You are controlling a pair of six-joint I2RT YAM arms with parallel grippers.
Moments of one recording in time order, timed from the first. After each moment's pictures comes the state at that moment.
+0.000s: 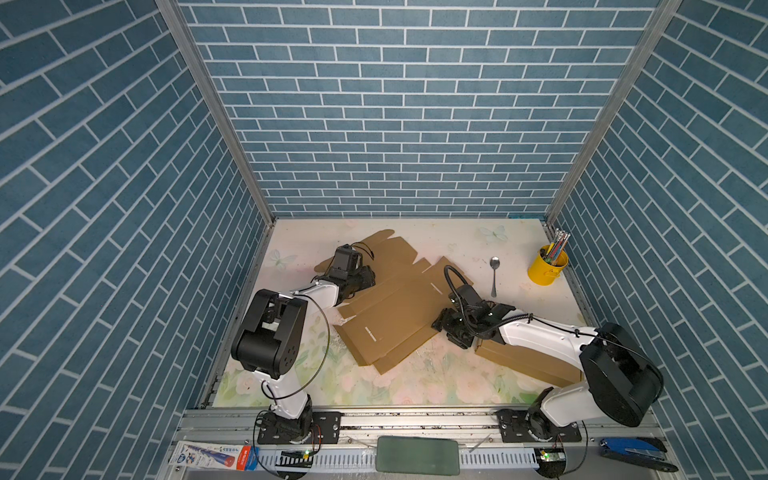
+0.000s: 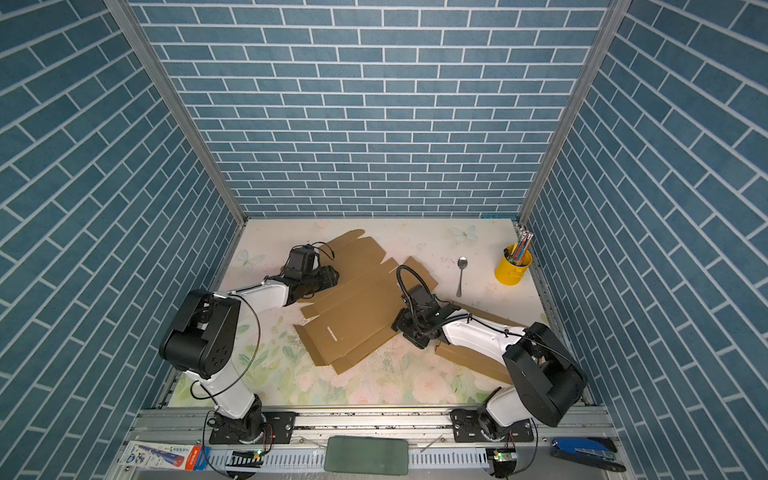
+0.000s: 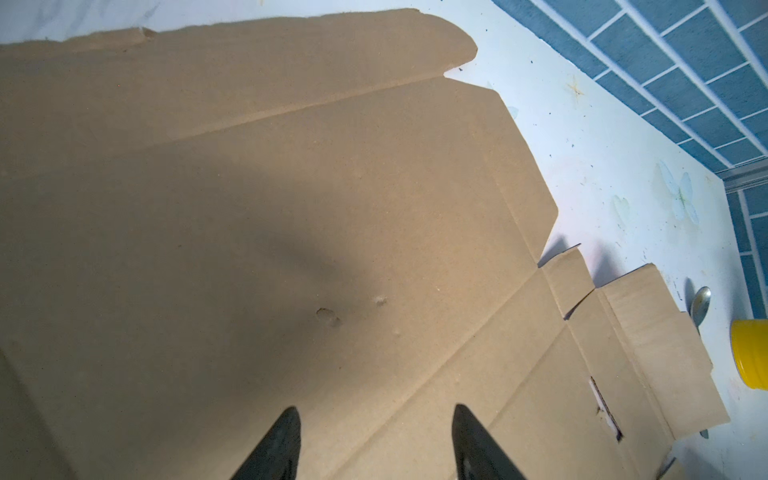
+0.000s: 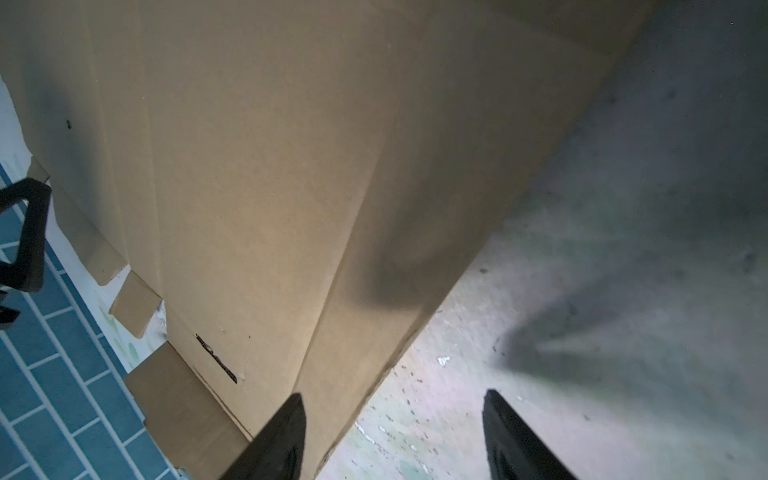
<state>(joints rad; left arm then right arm) -0.30 1.75 0.93 0.03 0.12 -0.58 0.76 1.47 0.73 -0.31 -0.18 1.22</state>
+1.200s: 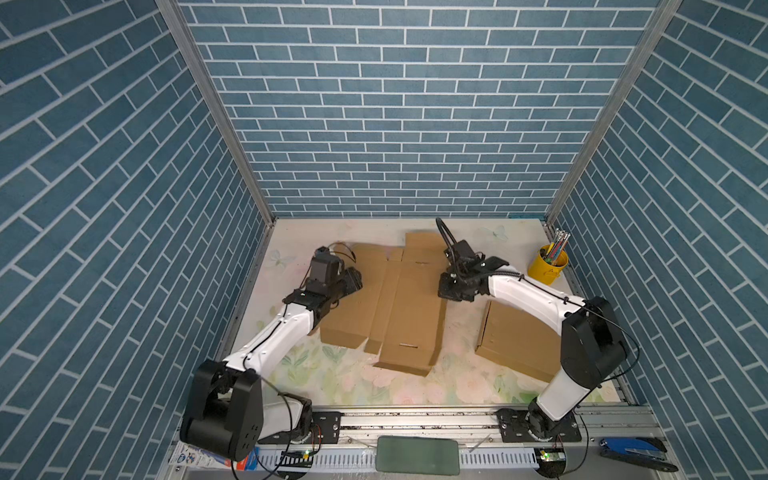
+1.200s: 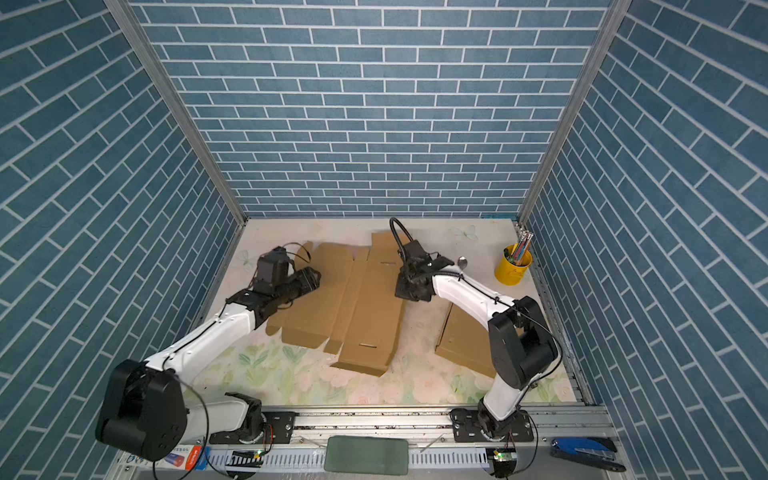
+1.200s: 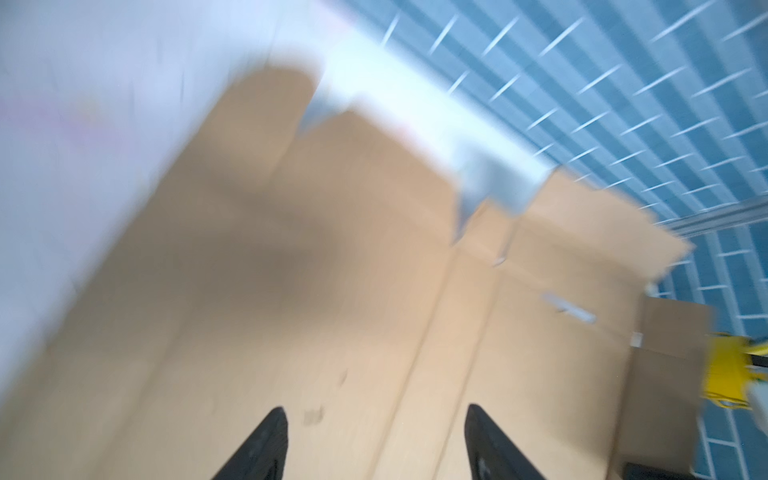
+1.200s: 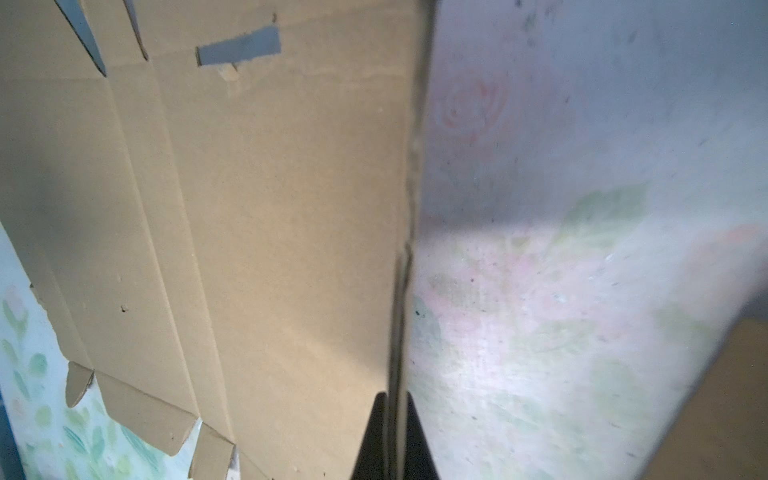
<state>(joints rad) -0.28 1.24 0.85 -0.23 0.05 -0.61 0.62 1.72 1.38 -0.81 -0.07 0.58</state>
